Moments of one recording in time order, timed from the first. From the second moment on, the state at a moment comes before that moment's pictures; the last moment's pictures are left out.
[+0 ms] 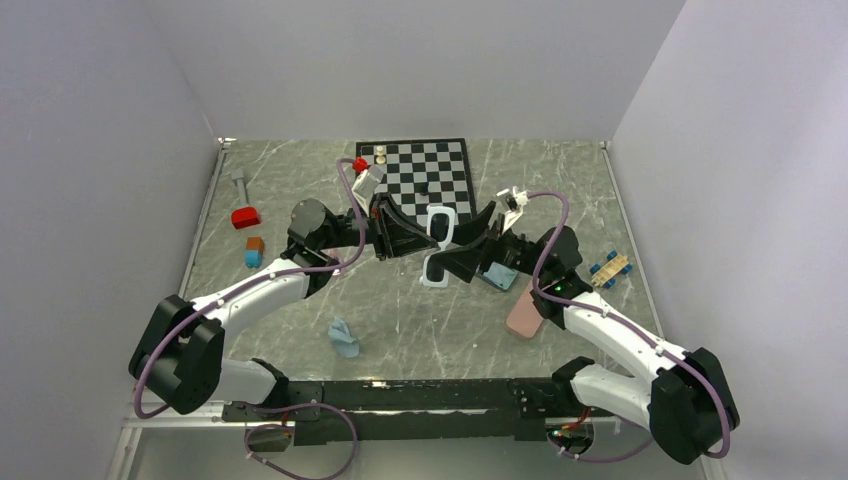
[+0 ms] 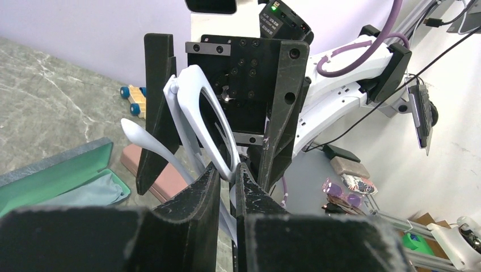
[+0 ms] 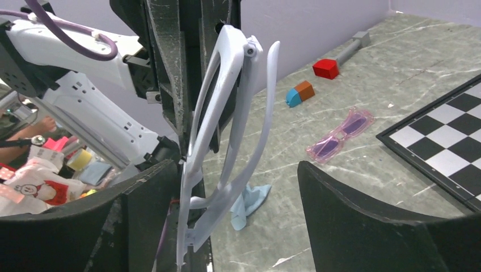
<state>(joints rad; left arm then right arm) -0.57 1.34 0.78 0.93 0.95 -0.77 0.51 1.04 0.53 0.74 -0.74 0.61</state>
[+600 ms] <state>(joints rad) -0.57 1.32 0.77 0.92 0.93 -0.73 0.52 1.05 0.57 0.76 -0.76 0.68</state>
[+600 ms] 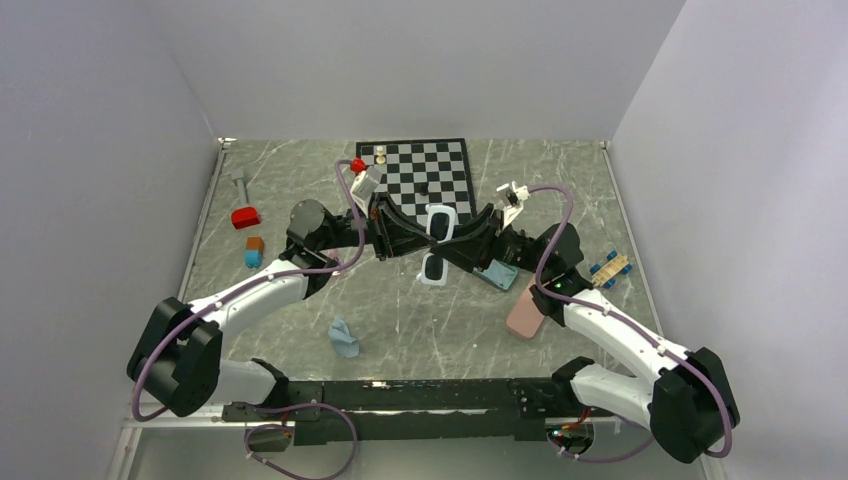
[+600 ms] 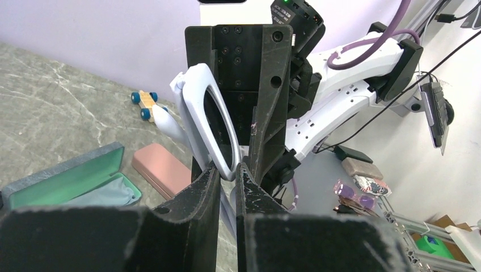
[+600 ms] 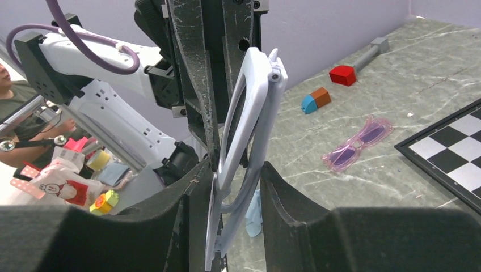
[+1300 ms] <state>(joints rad) -0.56 1.32 0.78 0.79 0.92 -0.67 0.52 1.05 0.79 0.14 -0.48 0.40</state>
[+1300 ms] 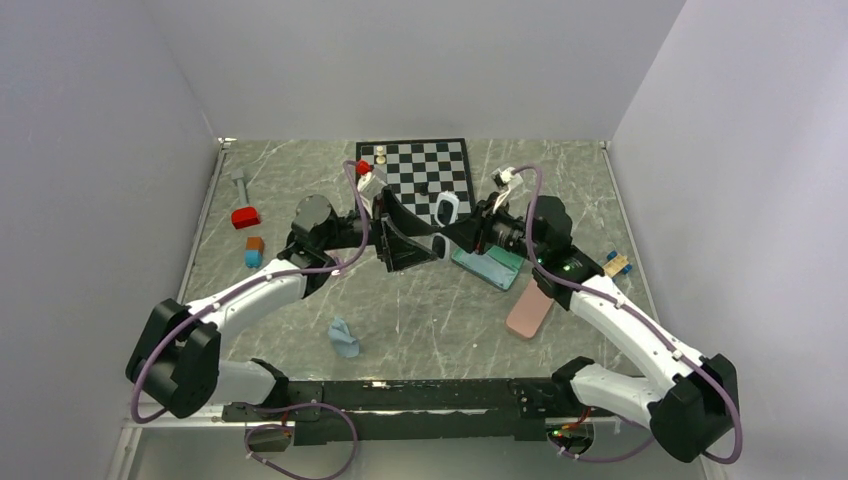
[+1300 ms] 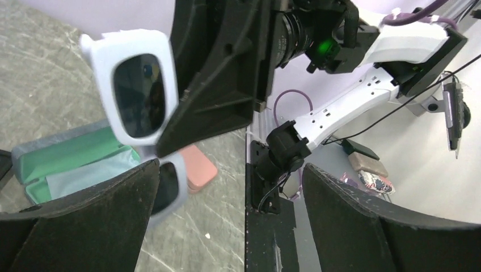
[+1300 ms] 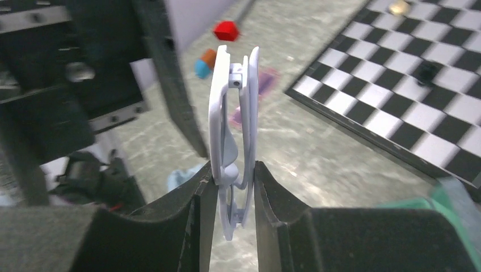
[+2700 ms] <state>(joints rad) -0.41 1.09 0.66 -0.01 0.36 -0.36 0.48 1.90 1.47 -1.08 -0.11 -0.54</state>
